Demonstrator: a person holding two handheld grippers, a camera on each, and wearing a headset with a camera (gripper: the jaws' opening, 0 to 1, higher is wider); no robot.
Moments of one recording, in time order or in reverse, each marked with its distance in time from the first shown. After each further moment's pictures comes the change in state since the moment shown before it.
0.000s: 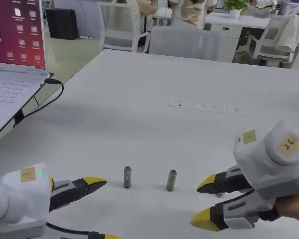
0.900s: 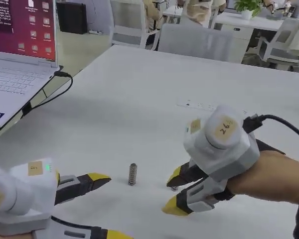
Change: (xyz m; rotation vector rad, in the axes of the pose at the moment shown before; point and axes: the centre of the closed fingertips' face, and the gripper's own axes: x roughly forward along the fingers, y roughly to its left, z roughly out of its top) left arm 0.001 0.003 -0.005 0.001 -0.001 0.006; right arm 0.046 0.010 0.040 -0.185 0.130 0.093
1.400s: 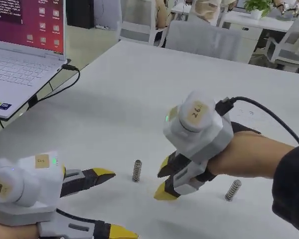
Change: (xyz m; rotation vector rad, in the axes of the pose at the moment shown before) left arm 0.000 0.005 -0.003 0.008 -0.005 -0.001; right arm 0.020 -0.011 0.019 -0.072 0.081 0.046
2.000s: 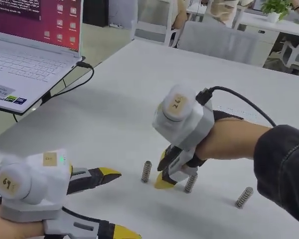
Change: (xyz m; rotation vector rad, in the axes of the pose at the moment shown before) left arm -0.007 0.003 -0.006 0.000 0.003 0.016; right arm 0.024 -0.026 0.014 -0.071 0.117 0.039
